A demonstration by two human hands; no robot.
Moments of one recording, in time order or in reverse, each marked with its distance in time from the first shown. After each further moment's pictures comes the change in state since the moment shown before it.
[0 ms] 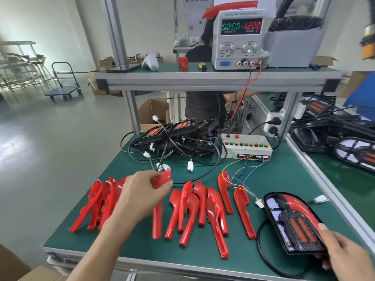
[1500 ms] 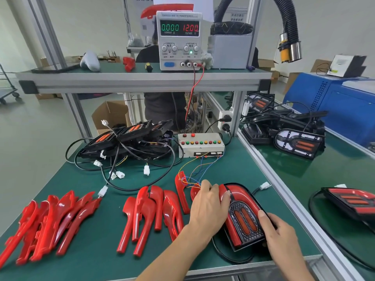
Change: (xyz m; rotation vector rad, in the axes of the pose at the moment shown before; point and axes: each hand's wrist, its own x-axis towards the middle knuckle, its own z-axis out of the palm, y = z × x) left_hand -0.034 0.148 0.216 -0.086 -0.130 0.425; right_hand 0.004 0.015 0.017 0.244 -0.039 -0.195
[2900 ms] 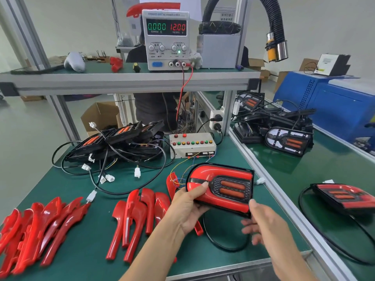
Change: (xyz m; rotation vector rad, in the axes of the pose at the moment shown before) left_hand 0.010 -0.005 -0.040 -1.598 -0.245 -0.783; right_hand -0.010 -0.048 -0.005 0.172 -0.017 0.163
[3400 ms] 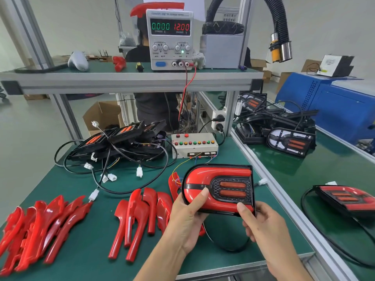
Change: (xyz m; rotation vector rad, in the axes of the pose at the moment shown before) left_hand -0.029 -0.014 -0.007 -0.083 -0.105 0.239; right_hand -0.009 -0.015 0.015 0.041 -0.021 -0.085
